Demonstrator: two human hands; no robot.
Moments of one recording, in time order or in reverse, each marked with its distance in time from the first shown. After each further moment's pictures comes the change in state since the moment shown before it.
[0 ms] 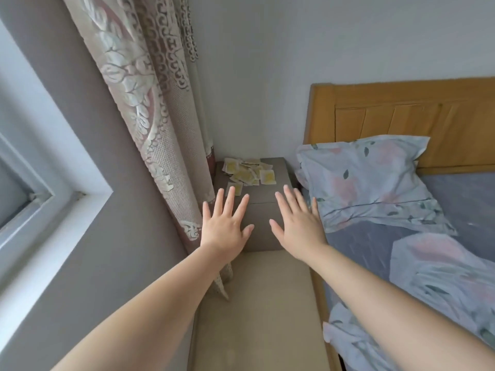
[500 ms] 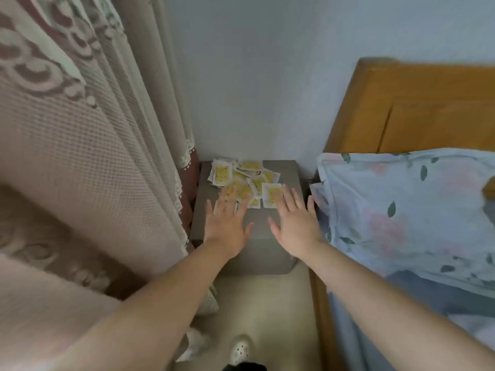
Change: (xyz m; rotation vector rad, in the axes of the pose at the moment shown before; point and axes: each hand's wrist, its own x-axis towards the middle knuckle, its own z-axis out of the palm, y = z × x) left_hand 0.386 -0.068 0.168 -0.056 -0.216 -0.026; right_hand 0.372 0.082 0.179 -0.025 -0.231 -0.005
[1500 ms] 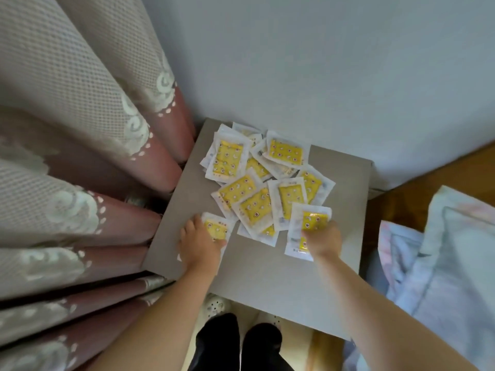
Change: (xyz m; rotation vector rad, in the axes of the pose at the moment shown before) left_hand 0.252 -0.049 0.258 -0.459 -0.200 -0.922; right_hand 0.317 0.110 0.282 0.742 -0.315 0.844
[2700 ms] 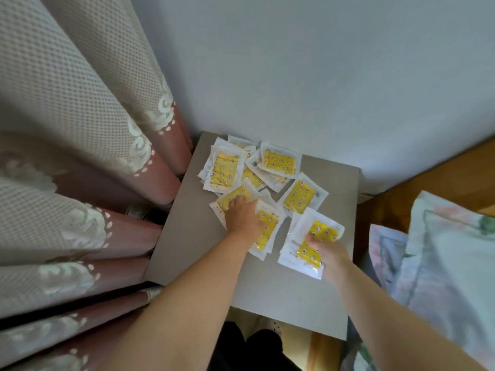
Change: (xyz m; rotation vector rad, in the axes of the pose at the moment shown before) left_hand 0.023 0.104 -0.010 0.051 -0.212 0.381; right_hand -0.005 0.015 -0.025 0.601 -0.308 0.342
